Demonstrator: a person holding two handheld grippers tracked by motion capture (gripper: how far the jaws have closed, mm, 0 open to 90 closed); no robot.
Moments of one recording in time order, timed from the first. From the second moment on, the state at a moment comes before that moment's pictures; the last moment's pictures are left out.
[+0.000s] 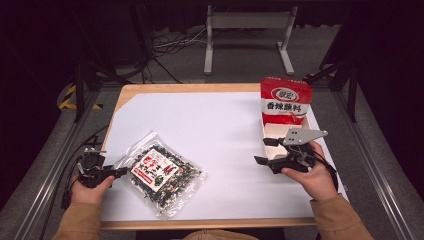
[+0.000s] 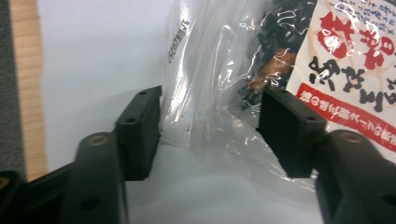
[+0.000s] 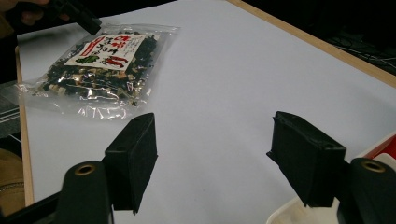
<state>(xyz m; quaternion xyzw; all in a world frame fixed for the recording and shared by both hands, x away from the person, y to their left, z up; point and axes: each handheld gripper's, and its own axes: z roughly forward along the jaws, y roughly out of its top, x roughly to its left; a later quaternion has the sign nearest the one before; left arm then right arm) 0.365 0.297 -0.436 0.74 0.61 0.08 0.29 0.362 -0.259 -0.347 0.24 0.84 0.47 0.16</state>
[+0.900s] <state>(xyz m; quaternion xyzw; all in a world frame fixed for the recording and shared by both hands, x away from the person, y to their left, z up) 0.371 0.278 -0.430 0.73 0.58 0.12 0.33 0.363 -0.260 -0.351 0.24 0.84 0.47 0.15</state>
